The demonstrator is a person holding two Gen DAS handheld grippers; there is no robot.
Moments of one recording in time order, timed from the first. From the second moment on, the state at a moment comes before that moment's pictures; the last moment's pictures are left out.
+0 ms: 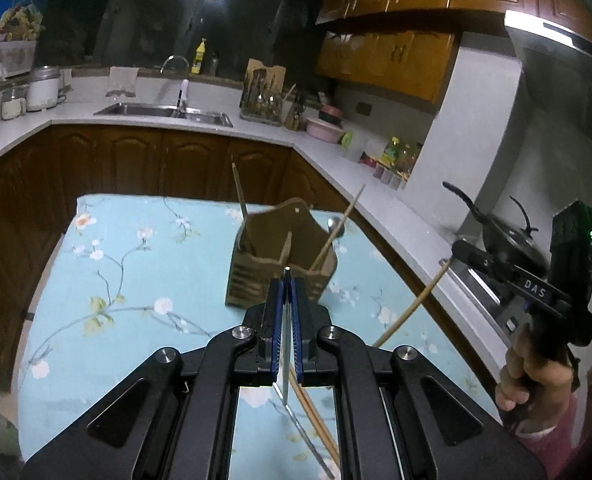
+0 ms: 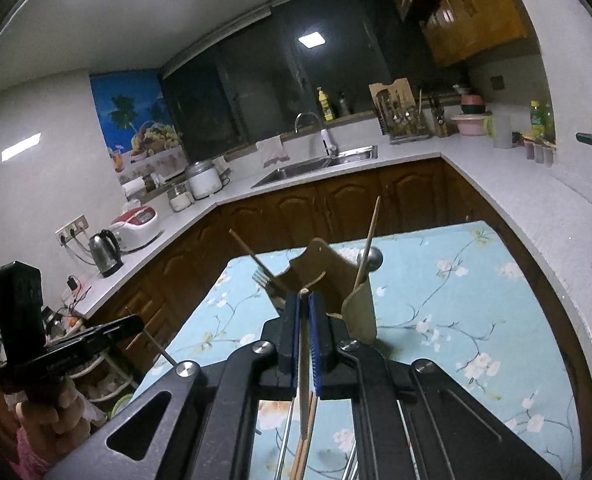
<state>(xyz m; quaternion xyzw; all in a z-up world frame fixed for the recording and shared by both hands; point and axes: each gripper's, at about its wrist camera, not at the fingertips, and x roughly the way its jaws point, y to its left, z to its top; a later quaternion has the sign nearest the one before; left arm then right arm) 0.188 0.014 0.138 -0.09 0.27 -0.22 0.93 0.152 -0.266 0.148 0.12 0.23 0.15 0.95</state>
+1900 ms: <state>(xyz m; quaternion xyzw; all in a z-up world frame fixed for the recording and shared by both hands) 0.374 -0.036 0.114 -0.12 0.29 -0.18 0.93 0.286 -0.291 0.119 0.17 0.21 0.08 0.96</state>
